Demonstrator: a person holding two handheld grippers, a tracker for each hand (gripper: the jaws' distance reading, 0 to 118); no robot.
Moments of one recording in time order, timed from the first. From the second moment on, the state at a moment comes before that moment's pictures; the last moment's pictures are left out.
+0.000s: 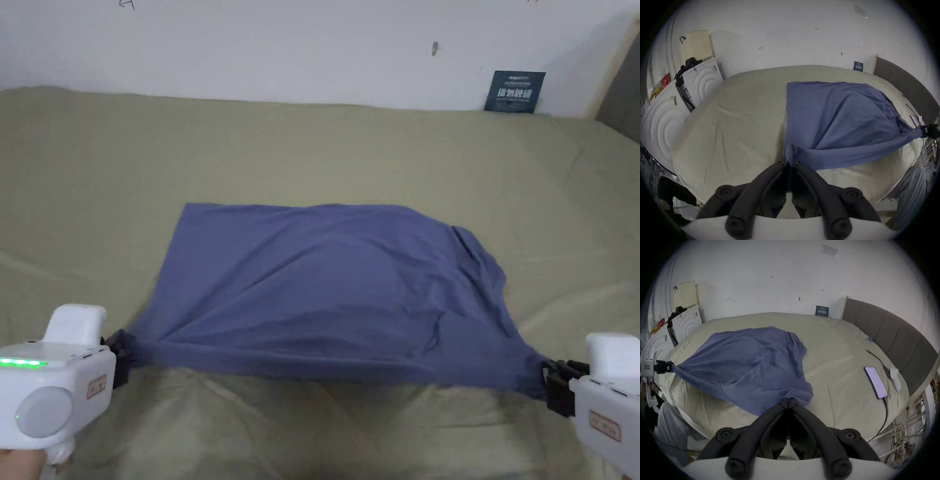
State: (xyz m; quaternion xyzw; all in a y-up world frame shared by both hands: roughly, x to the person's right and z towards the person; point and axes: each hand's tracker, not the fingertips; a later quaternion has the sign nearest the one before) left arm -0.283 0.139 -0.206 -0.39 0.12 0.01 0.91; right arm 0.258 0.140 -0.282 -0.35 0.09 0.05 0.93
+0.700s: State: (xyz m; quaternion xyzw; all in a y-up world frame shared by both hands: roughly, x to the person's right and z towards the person) left arm -0.291 0.130 -0.191 -0.43 0.11 0.06 0.89; right arm 0.269 0.120 -0.277 -0.38 0.07 0.02 0.92
